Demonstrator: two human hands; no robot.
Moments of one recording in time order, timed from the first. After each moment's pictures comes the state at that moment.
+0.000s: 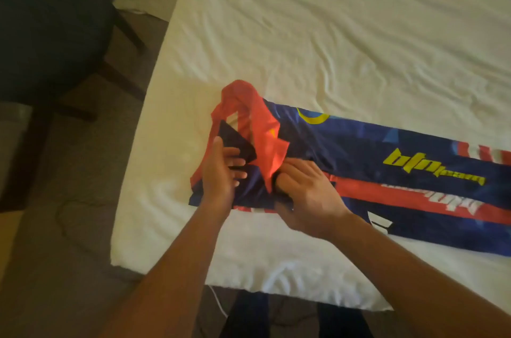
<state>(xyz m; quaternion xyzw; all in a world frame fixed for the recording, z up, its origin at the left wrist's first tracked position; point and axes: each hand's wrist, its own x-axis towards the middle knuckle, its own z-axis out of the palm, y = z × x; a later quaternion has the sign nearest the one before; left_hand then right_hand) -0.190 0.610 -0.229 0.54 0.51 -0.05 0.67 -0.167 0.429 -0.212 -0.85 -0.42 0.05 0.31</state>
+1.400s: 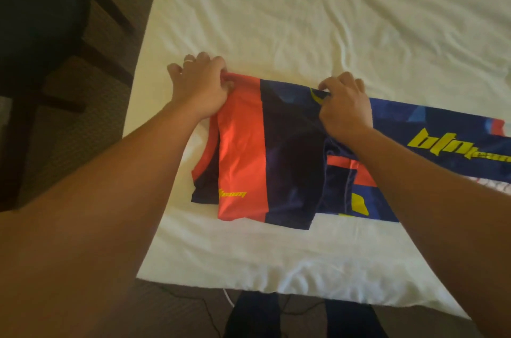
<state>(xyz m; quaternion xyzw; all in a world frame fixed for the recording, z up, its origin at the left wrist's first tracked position) -0.073 0.706 -0.267 0.97 0.12 -0.15 0.12 -0.046 0.434 -0.276 -0.98 -0.08 0.12 0.14</state>
